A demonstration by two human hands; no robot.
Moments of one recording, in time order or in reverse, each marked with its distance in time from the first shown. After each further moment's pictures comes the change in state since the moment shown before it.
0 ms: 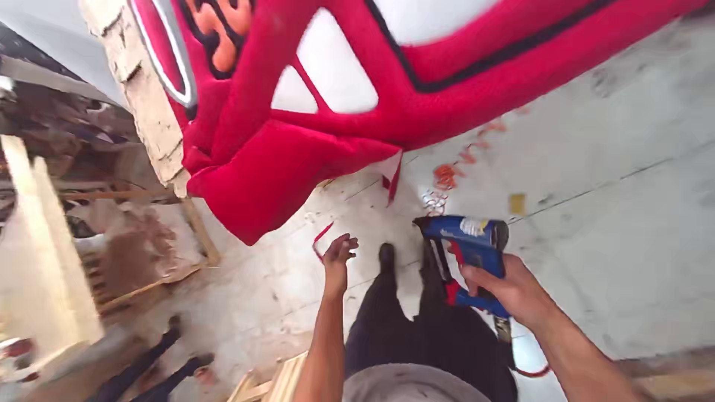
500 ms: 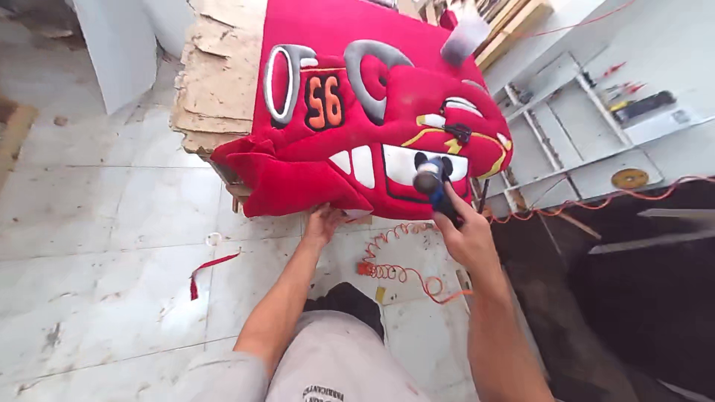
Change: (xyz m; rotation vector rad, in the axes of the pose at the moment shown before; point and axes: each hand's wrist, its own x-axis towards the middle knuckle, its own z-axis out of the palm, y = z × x) left_hand 0.035 0.183 0.082 -1.167 -0.103 -0.097; right_hand -0.049 -0.310 0.017 -1.132 0.298 -0.848
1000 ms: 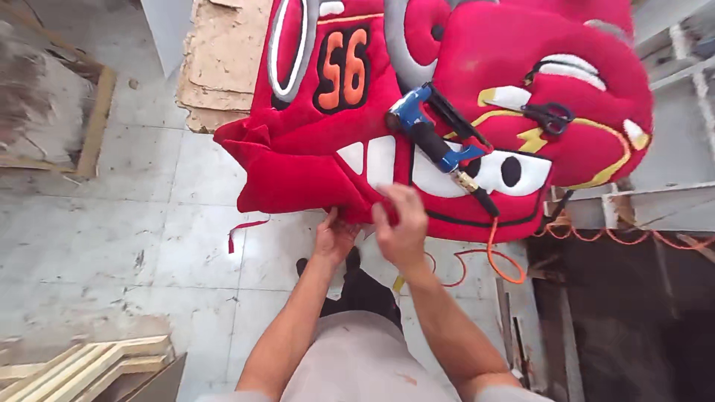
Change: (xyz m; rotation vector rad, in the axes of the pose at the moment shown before) left_hand -0.021 -0.028 0.041 -0.256 0.054 0.069; right_hand 0.077 -0.011 0.143 0.320 0.044 -0.263
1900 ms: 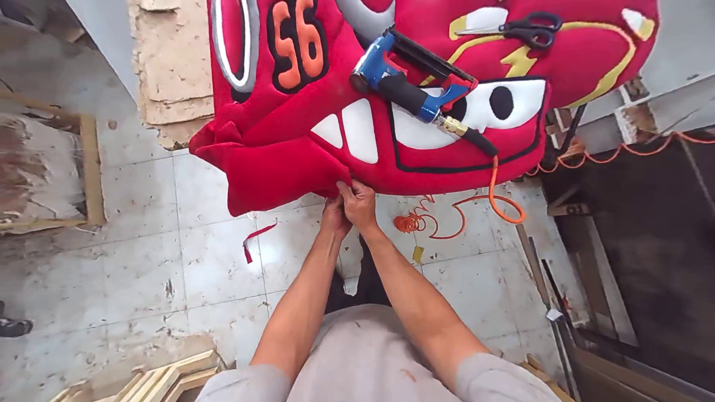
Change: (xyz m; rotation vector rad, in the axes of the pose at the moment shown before) left_hand 0.036 -0.022 -0.038 0.243 -0.227 0.032; right_hand -0.047 0.035 0.124 0.552 0.211 0.433
